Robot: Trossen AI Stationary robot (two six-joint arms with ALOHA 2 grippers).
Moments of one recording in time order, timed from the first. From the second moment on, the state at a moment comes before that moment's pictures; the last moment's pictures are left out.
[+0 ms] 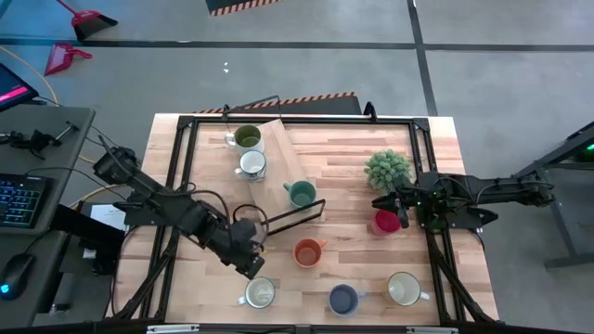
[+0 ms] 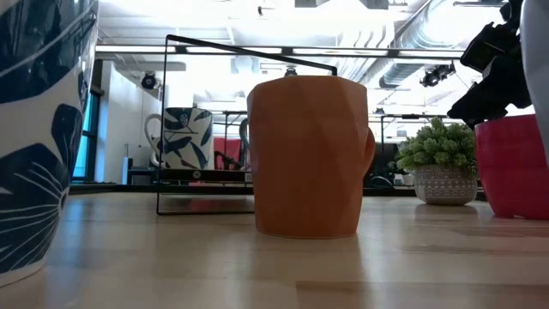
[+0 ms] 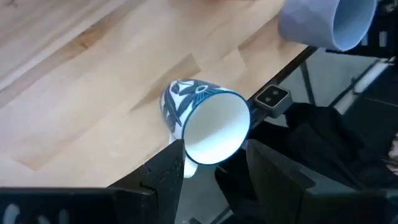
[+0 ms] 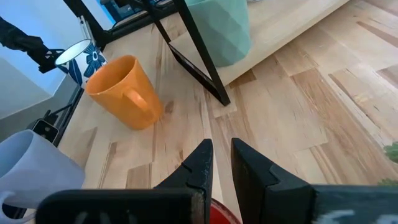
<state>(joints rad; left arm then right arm) -0.56 1.51 1.38 -0.94 0.05 -1.54 0.03 0.27 0.19 -0.33 -0.06 0.38</state>
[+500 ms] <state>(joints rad) -0.62 1.75 1.48 -0.98 0.09 -1.54 0.03 0.27 0.19 -0.33 -0.06 0.43</state>
